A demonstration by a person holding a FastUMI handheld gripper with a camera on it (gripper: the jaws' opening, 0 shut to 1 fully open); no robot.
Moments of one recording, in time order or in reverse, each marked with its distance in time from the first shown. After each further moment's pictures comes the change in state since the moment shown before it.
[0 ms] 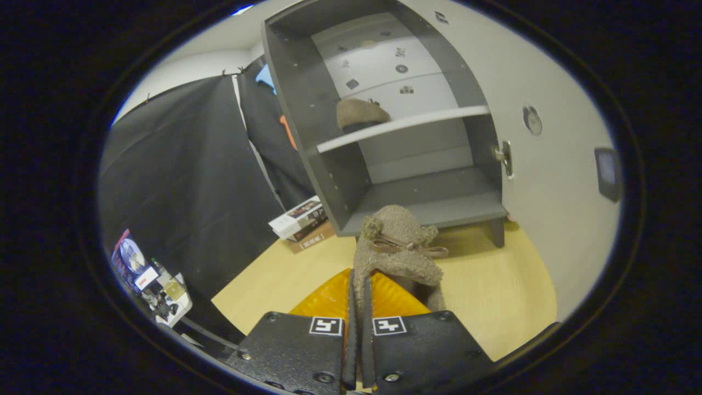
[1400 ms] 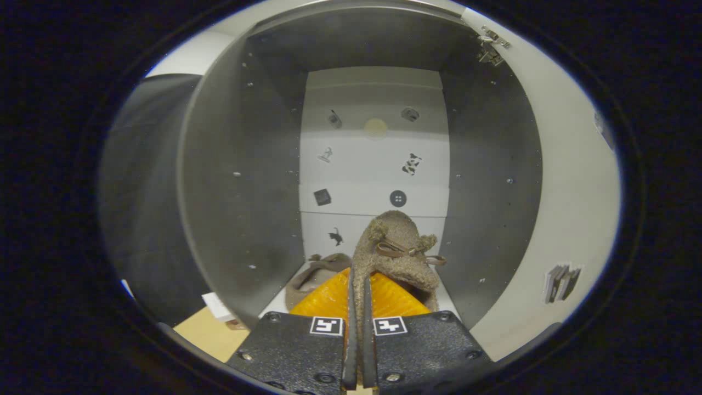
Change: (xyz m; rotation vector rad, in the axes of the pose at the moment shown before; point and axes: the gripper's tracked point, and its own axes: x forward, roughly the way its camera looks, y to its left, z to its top) arm 0.095 -0.042 0.354 -0.294 -0.227 -0.380
